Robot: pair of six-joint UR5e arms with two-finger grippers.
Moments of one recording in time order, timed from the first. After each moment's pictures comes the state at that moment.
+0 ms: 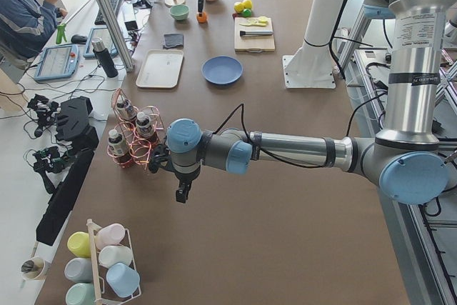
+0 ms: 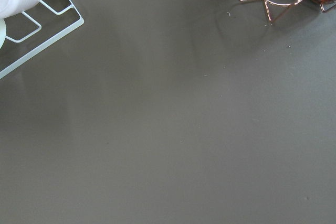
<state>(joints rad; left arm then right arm) -1.53 -1.57 -1.63 -1.73 -2.40 -0.01 1.03 -1.19 1.36 -1.18 2.14 0.73</state>
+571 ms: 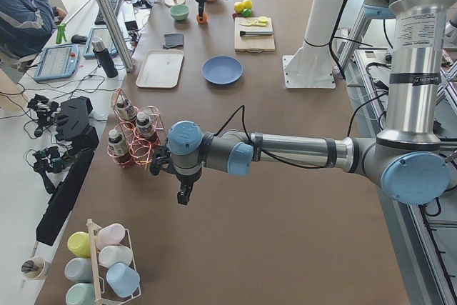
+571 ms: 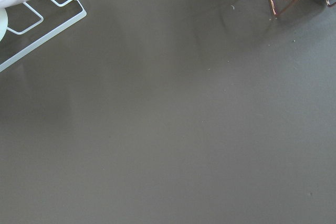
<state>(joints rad) -1.53 -1.57 -1.62 -1.73 -2.40 -0.01 1.00 -1.17 1.31 -1.18 2.13 0.73</state>
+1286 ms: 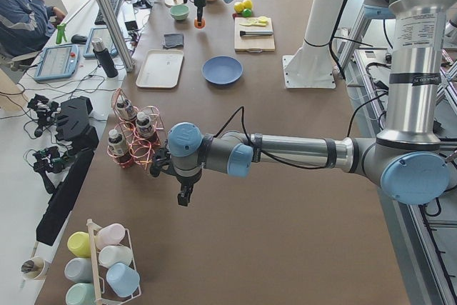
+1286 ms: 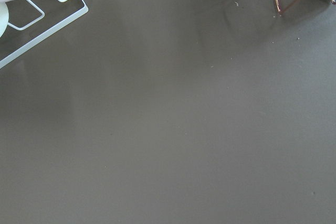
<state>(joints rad) -1.53 -1.57 -1.62 -1.73 -2.40 -0.01 0.92 -1.06 1.39 -1.22 2.11 0.89</state>
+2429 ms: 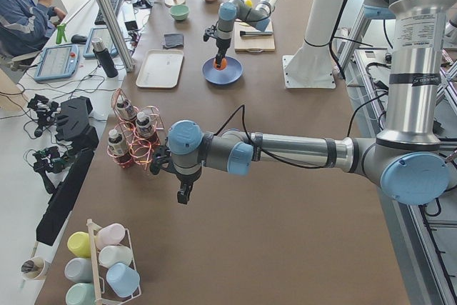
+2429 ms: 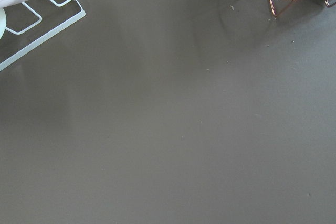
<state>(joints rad) -1.53 -1.57 -1.63 -1.73 -2.40 -0.01 0.46 -0.68 1.40 -1.52 1.75 1.48</state>
